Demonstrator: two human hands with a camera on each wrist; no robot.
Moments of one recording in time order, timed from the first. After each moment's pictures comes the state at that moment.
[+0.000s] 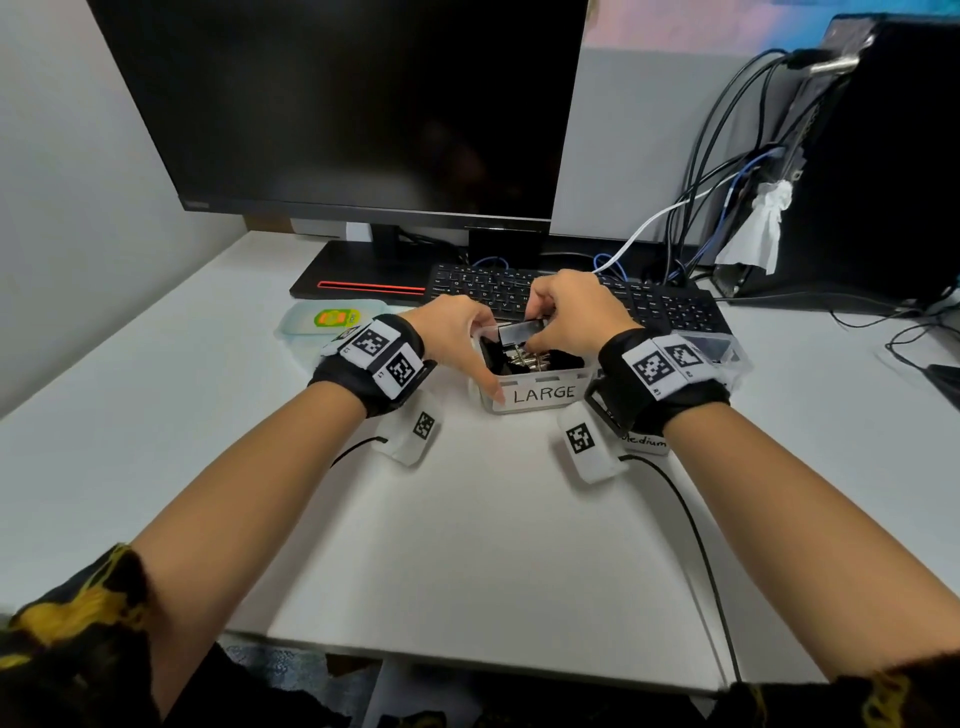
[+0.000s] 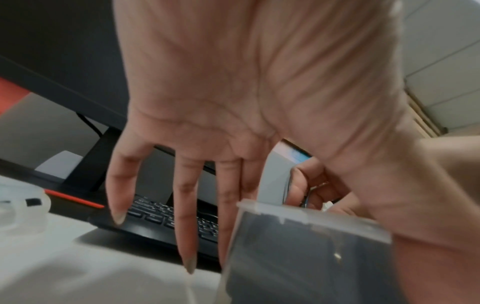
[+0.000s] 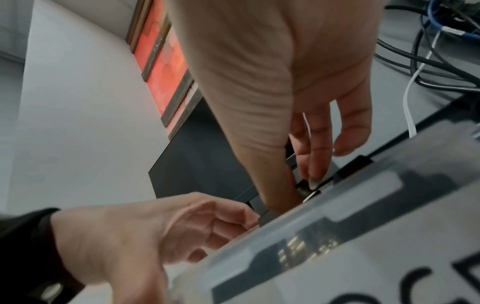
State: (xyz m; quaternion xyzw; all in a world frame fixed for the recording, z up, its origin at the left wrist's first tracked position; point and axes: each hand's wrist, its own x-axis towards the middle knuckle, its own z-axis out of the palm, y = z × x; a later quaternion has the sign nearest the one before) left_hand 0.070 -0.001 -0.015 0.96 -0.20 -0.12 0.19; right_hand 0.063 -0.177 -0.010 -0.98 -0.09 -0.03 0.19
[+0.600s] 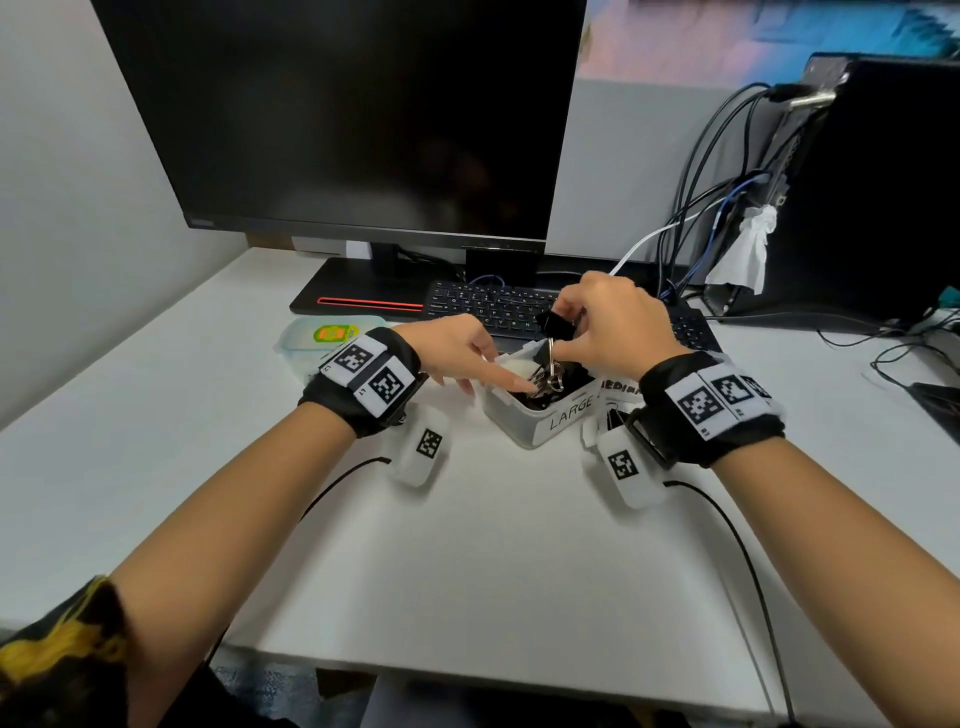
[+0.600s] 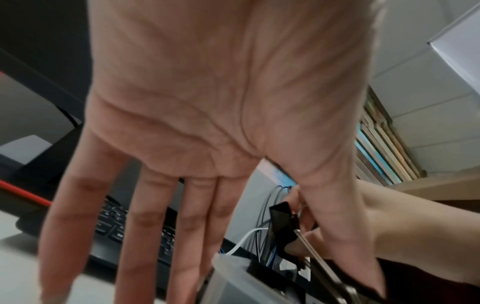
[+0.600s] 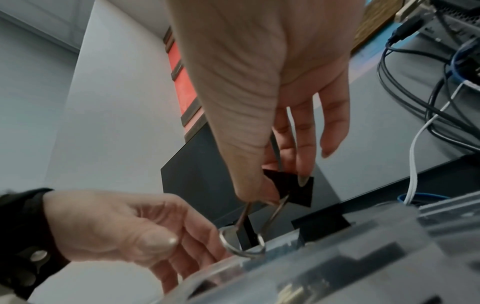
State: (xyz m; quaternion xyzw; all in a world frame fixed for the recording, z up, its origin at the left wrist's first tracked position) left_hand 0.053 -0.006 0.001 0.93 -0.19 -0.20 0.24; right_hand 0.036 -0.206 0.006 -0.98 -0.11 -0.15 0.11
